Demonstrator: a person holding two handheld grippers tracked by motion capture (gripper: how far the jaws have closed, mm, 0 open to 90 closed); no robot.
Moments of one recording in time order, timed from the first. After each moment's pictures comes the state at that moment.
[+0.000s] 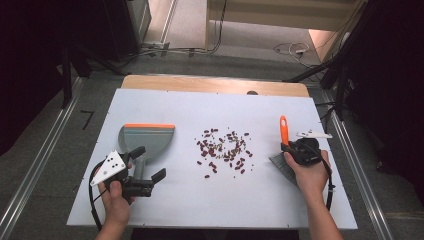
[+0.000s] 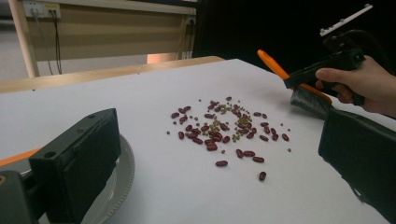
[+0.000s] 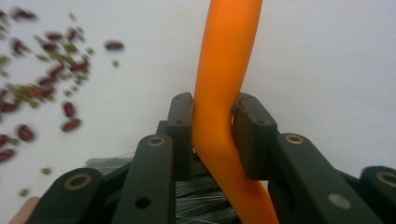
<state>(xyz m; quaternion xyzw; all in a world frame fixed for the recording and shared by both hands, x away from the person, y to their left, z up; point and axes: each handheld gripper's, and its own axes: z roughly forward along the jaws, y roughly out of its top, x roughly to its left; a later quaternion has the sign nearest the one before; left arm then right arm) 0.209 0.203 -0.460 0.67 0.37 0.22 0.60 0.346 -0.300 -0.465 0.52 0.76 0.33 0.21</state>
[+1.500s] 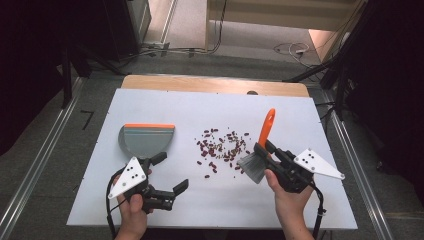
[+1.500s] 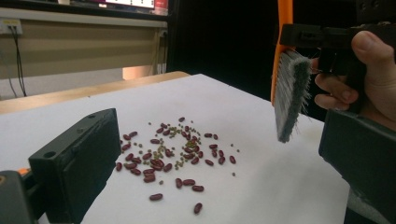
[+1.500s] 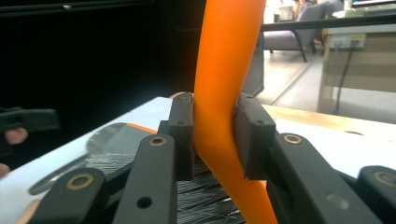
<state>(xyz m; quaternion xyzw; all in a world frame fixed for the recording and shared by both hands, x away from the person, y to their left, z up) 0.185 0.142 -0.434 0.67 0.33 0.20 0.63 0.238 -0.222 -0.397 0.34 0.67 0.62 0.23</state>
